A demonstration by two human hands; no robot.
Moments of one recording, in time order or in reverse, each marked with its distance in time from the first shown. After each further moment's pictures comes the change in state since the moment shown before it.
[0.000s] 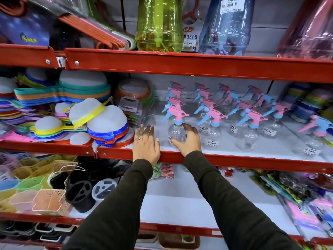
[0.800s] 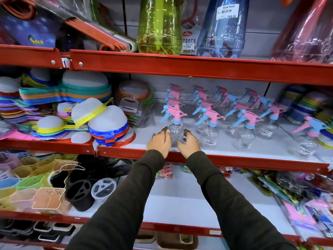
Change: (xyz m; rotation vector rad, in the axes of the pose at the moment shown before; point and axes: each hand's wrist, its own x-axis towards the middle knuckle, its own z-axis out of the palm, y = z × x) left_hand 0.028 0.044 -0.017 -0.541 -0.201 -0.188; right_hand 0.009 -0.007 -0.005 0.017 -0.156 0.130
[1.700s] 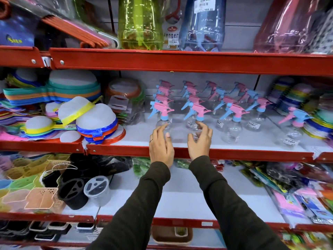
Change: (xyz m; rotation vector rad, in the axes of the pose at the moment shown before) left_hand -0.046 0.017 0.016 -0.288 0.462 0.229; right_hand -0.032 0.003 -0.025 0.256 0.461 -0.190
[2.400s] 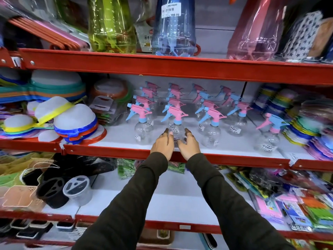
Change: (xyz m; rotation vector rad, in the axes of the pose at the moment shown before) left_hand -0.004 0.037 0.060 0.130 -0.516 -0.269; right_hand 0.019 0.032 -0.048 -0.146 -0.416 0.267
